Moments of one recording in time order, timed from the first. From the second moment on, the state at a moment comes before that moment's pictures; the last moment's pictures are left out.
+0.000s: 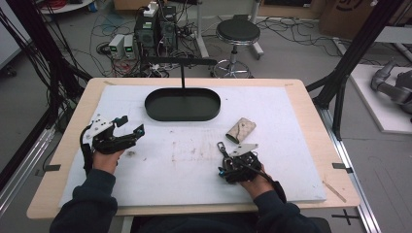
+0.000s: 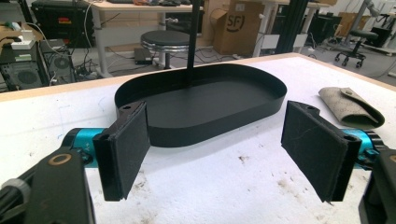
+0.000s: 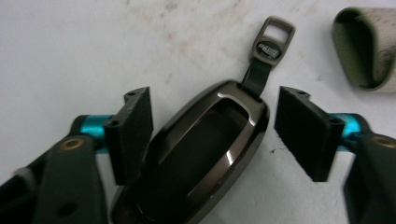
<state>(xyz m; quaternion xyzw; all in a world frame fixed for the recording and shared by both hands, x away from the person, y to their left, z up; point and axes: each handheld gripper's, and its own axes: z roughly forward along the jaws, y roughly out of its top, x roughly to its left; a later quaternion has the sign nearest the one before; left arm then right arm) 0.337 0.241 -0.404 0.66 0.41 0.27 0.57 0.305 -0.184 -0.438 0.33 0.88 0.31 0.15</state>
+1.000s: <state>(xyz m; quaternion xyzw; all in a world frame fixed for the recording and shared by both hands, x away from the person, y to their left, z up) 0.337 0.240 -0.405 0.66 0.41 0.27 0.56 0.320 -0.196 -0.438 0.32 0.89 0.31 0.13</state>
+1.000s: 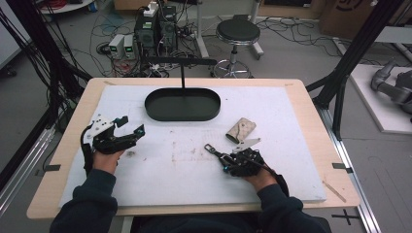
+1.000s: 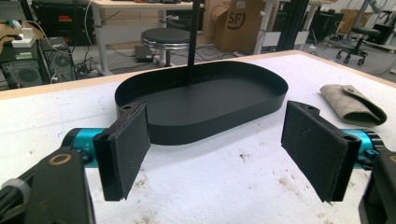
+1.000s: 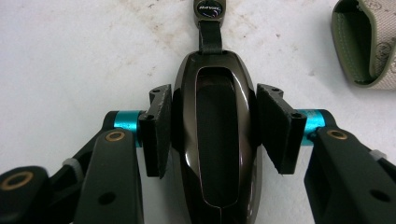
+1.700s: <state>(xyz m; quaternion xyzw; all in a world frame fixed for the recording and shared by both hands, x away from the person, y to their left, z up) 0.338 0.240 -0.406 0.67 0.41 0.27 0.56 0.328 -0.177 -0.410 0.31 0.88 0.32 0.17</state>
